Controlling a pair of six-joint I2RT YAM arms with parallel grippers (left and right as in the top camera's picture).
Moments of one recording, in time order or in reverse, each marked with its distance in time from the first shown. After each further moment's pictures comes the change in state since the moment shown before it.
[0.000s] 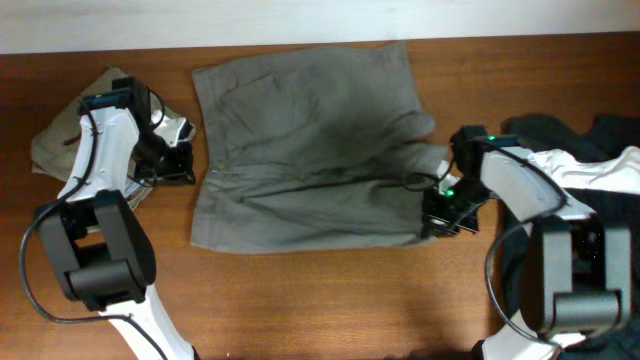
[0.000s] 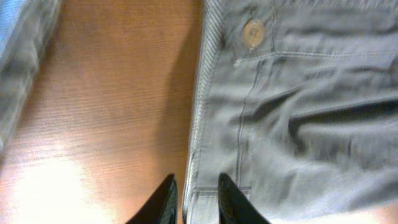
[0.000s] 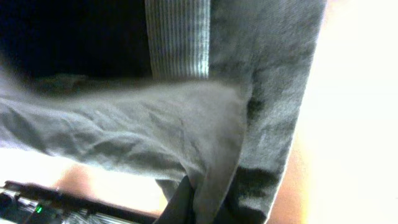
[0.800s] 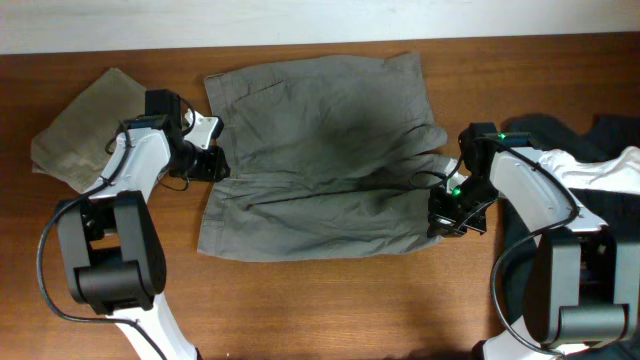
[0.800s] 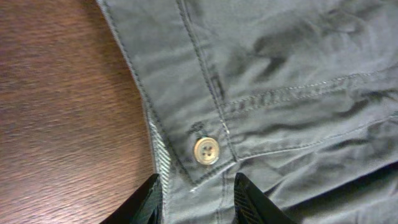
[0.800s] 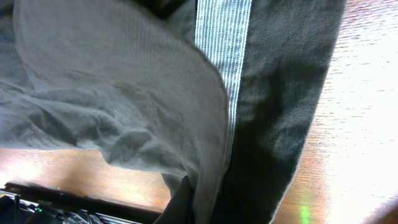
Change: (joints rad) left arm -0.093 -0.042 -0.246 0.441 0.112 0.045; right arm -0.008 -0.036 0.010 -0.015 0.015 0.000
